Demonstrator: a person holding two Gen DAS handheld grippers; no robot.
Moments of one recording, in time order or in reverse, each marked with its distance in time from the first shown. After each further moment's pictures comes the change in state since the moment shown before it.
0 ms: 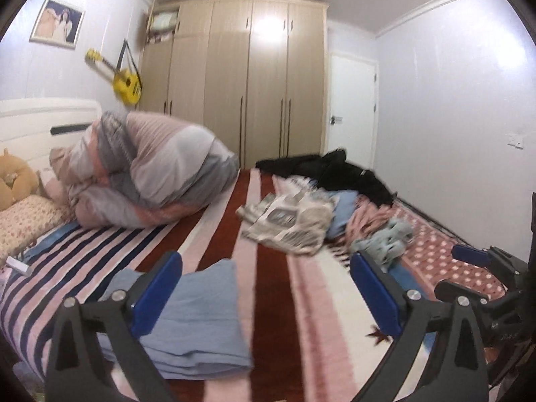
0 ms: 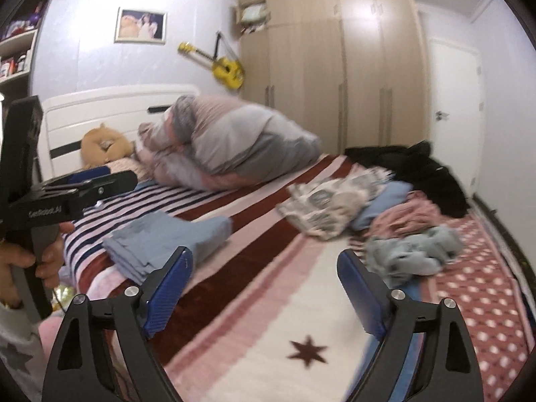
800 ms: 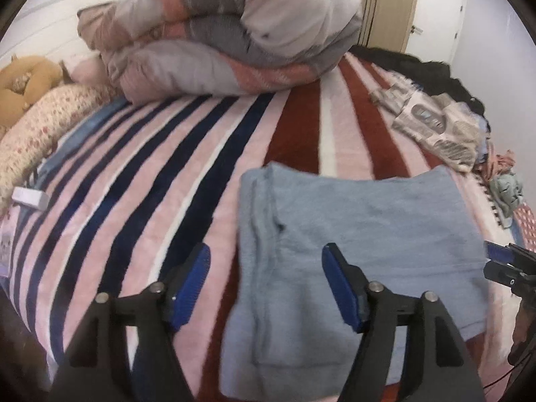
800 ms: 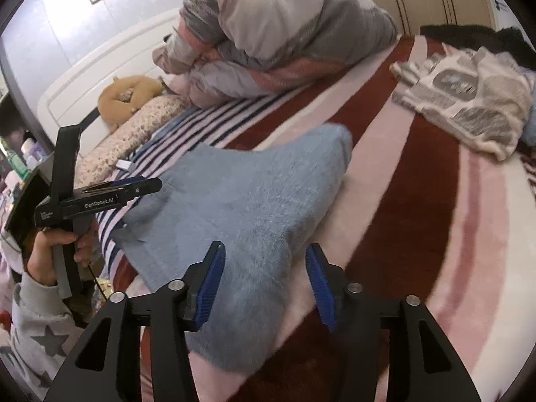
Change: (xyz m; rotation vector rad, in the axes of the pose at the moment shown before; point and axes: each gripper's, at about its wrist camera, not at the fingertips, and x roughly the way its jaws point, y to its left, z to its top) left arm 0.147 0.267 -0.075 -0.141 0.568 0.170; right arm 0.262 0.093 -0.017 0.184 0.462 0.380
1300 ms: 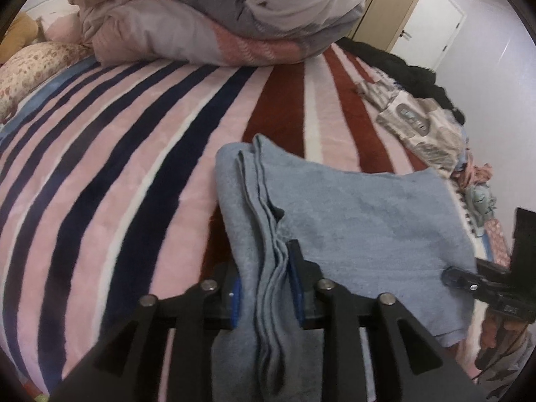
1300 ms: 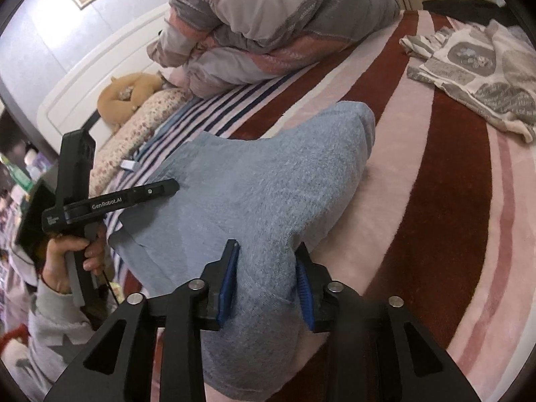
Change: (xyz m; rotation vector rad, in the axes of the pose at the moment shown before) left arm 0.047 0.022 -0.003 -0.086 0.106 -0.182; right arm 0.048 0.005 0.006 0.054 0.096 0.048
